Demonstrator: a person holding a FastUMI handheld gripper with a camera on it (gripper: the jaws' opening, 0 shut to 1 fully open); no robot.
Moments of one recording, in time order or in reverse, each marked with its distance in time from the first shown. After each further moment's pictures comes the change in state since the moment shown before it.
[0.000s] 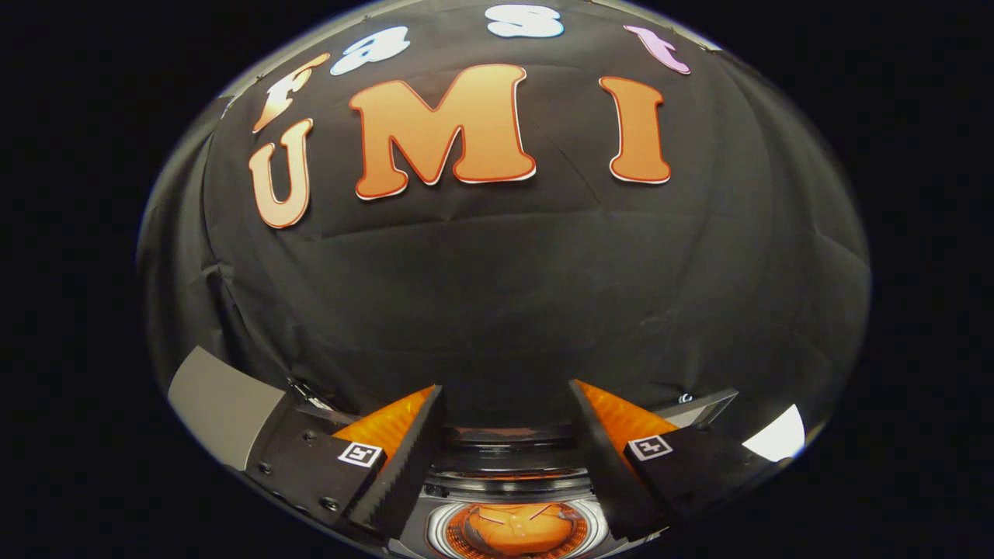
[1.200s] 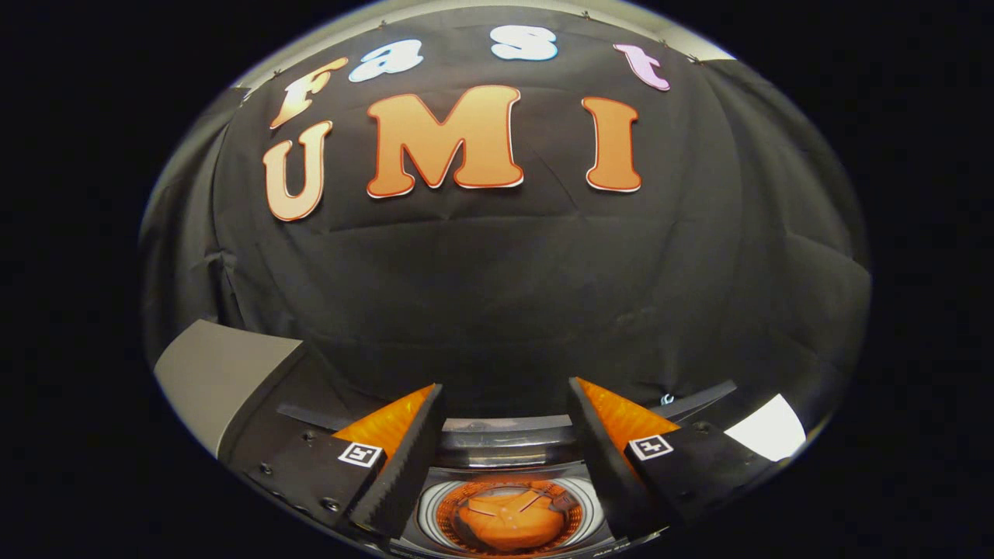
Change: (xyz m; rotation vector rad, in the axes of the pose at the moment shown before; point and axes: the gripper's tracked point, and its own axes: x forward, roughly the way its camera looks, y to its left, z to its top) arm -0.081 0.005 -0.055 -0.038 -0.119 -0.054
